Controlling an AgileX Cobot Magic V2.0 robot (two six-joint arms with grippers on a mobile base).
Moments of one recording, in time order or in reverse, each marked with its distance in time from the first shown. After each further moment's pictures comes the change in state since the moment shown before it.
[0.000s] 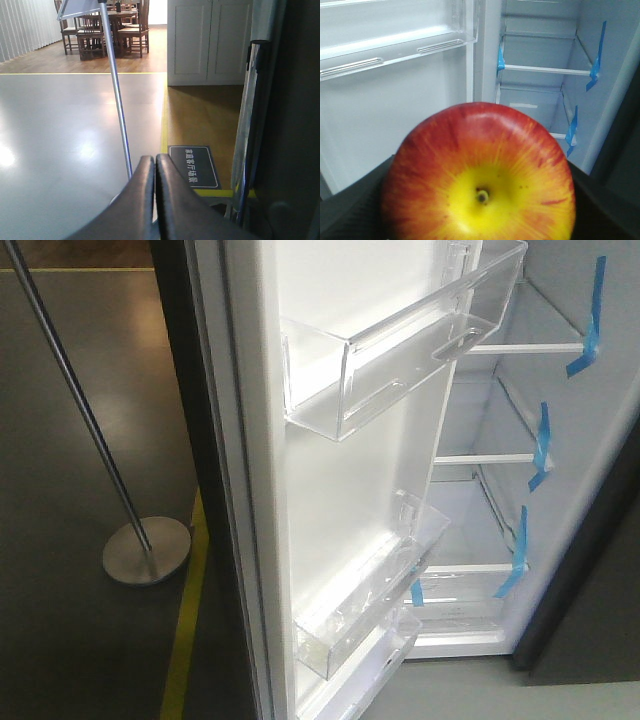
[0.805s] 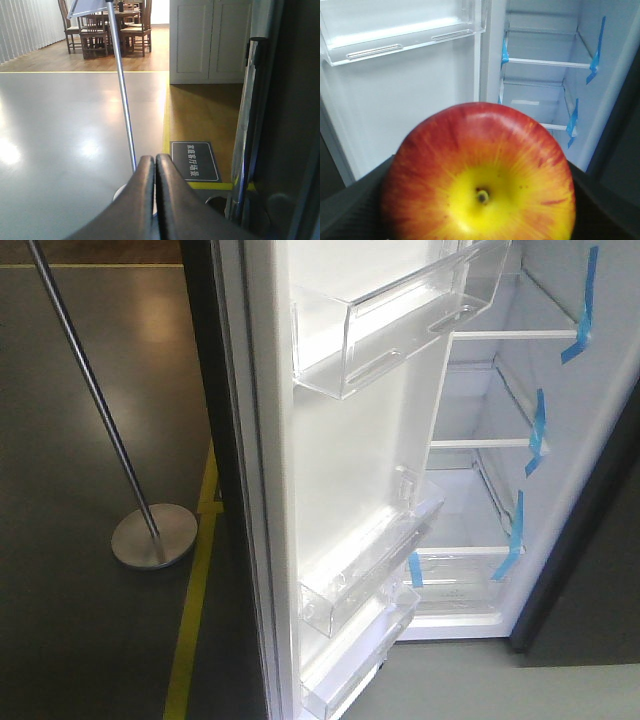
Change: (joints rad) left arm 0.000 0.000 0.000 0.000 0.000 0.000; right arm 0.000 0.000 0.000 0.000 0.000 0.000
